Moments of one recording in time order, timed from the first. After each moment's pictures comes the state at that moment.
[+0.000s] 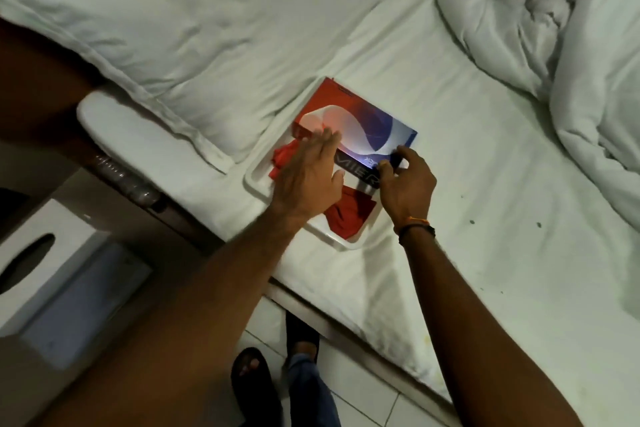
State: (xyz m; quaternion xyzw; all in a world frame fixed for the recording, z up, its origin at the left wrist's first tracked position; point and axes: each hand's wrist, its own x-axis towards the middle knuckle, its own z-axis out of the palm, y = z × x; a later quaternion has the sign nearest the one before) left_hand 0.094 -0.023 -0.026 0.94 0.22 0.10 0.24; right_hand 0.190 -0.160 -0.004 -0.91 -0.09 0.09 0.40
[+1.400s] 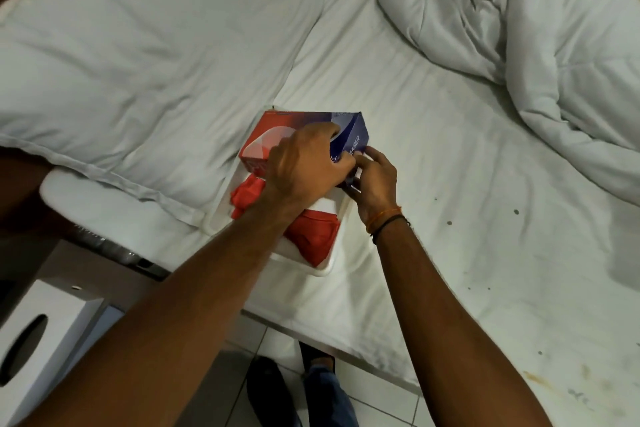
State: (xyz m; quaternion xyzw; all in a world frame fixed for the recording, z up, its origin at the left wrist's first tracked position) left_hand 0.191 -0.017 0.041 0.95 0.17 0.12 0.25; right_hand 0.239 -0.136 0.010 -0.65 0.18 0.25 0.69
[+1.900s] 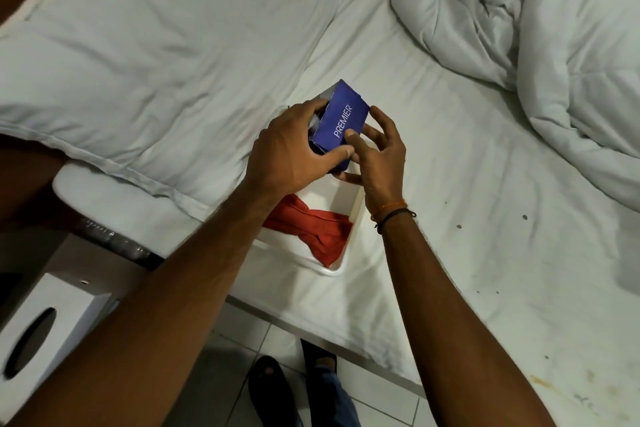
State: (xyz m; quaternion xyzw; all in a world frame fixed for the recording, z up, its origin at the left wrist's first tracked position) left_hand 0.166 0.033 0.060 0.91 0.15 0.15 0.35; right_hand 0.230 -0.109 0.049 -0.69 0.04 0.20 0.70
